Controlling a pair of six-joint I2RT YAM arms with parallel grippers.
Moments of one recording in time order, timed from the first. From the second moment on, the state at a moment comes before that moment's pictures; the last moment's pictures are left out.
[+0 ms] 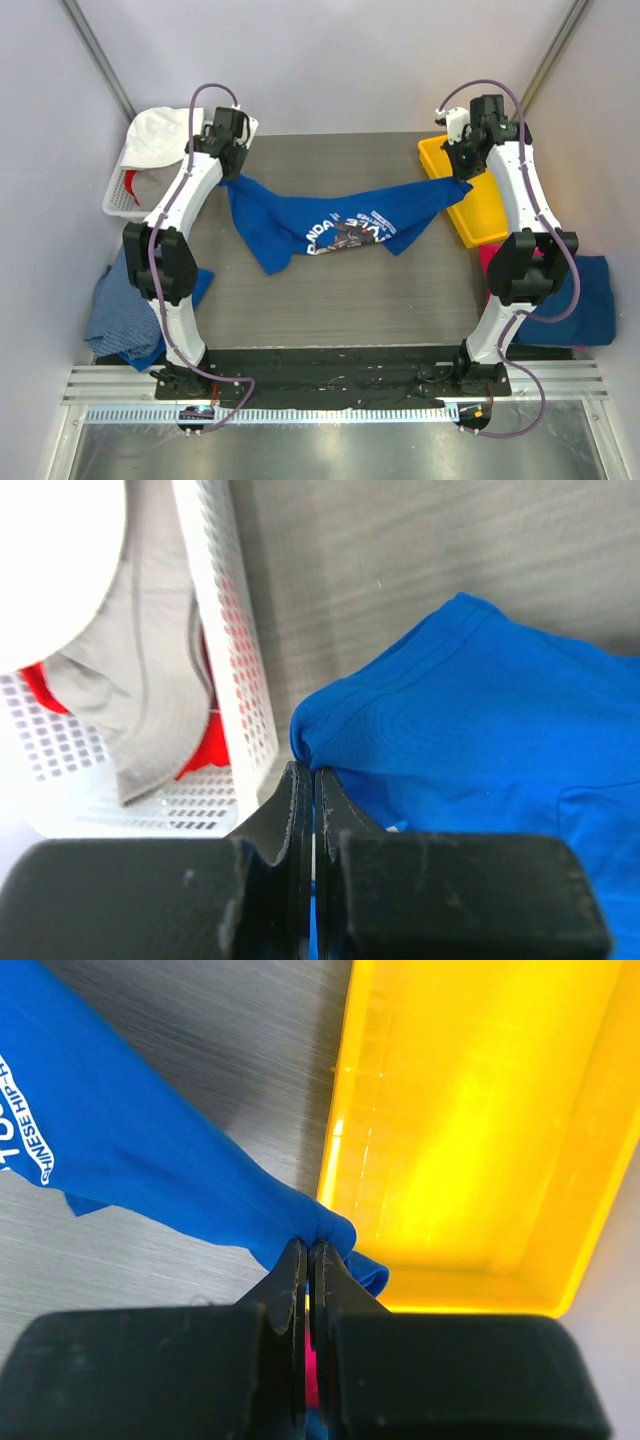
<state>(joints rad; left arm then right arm) -0.22 1.92 1.82 -0.80 -0.32 0.24 -0.01 1.84 1.86 -1.02 -0.06 -0.45</state>
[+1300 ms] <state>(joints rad) -0.17 1.58 1.68 -0.54 -0.20 0.16 0.04 1.63 1.65 -1.05 -0.17 -0.43</state>
